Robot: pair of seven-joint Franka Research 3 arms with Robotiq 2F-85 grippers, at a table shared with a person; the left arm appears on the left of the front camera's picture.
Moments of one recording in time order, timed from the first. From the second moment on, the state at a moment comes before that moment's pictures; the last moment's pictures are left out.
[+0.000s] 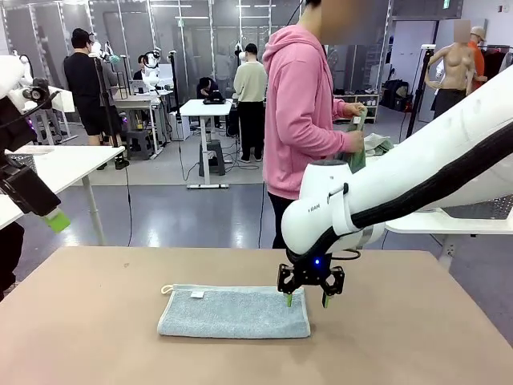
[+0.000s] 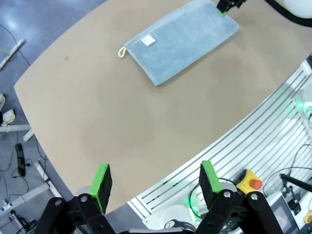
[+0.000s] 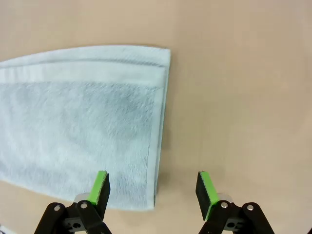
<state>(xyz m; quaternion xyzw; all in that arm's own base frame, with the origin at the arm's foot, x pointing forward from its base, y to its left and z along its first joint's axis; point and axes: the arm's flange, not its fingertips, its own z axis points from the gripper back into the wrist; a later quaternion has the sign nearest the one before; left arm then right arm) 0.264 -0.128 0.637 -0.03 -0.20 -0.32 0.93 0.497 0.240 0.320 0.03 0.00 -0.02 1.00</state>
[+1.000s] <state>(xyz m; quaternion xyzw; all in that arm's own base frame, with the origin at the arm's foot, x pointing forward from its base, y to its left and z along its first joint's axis) 0.264 -0.128 0.638 -0.03 -0.20 -0.32 0.93 0.511 0.254 0.293 0.04 -0.02 -0.04 1.00</state>
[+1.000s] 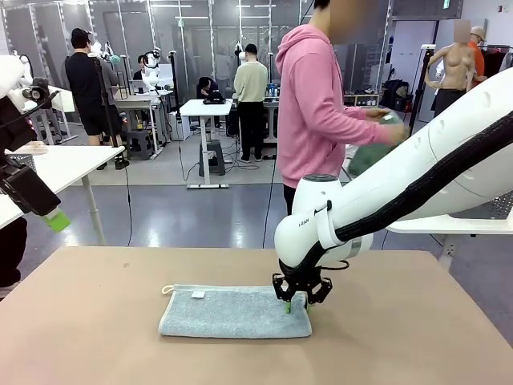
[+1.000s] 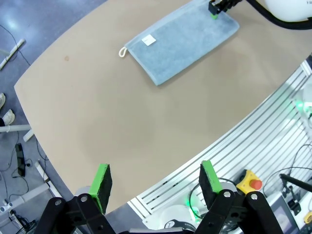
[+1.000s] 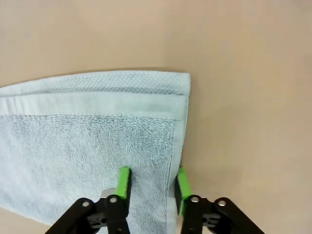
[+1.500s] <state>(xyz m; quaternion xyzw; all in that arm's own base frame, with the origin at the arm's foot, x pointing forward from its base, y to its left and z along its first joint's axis) 0.264 -0.128 0.638 -0.03 -0.20 -0.32 0.93 0.511 0.257 0.296 0.05 -0.02 -0.04 1.00</state>
